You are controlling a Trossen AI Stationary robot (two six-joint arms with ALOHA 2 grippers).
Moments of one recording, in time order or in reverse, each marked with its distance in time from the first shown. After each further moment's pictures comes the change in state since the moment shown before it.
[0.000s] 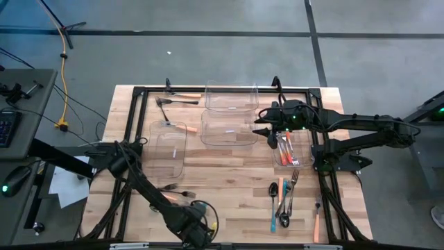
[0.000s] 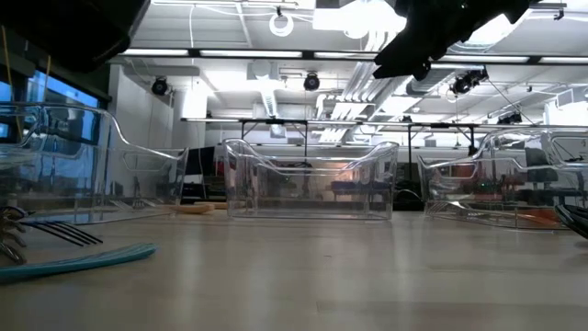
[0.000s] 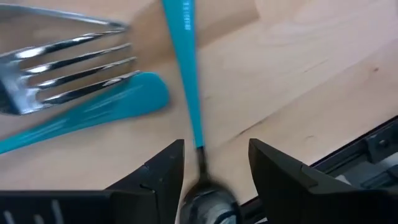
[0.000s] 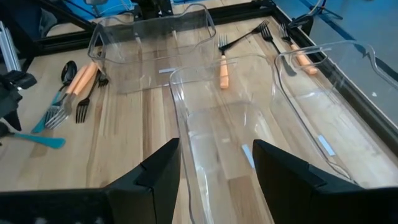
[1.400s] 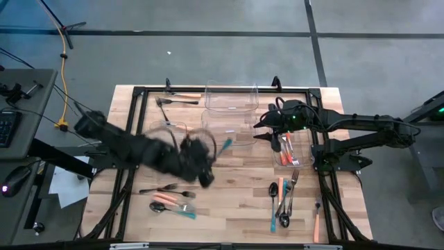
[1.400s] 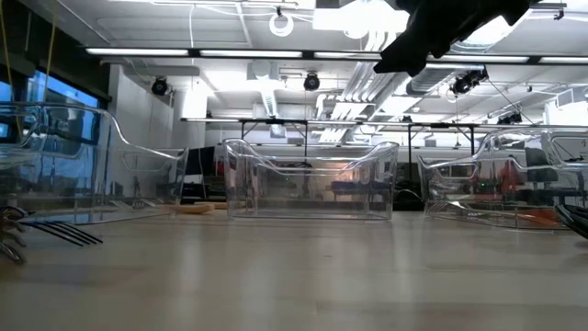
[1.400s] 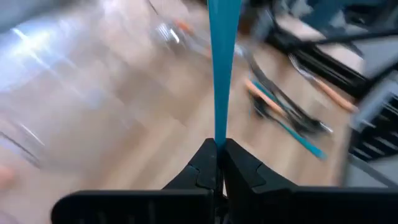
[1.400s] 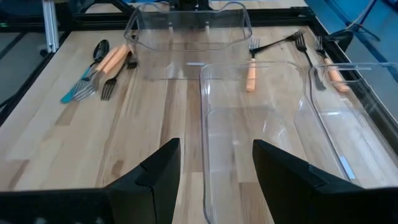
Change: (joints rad) left arm 0.314 -0.622 -0.099 0.030 -0.554 0.941; right arm 0.000 0.000 0.000 -0.009 -0.122 -0.147
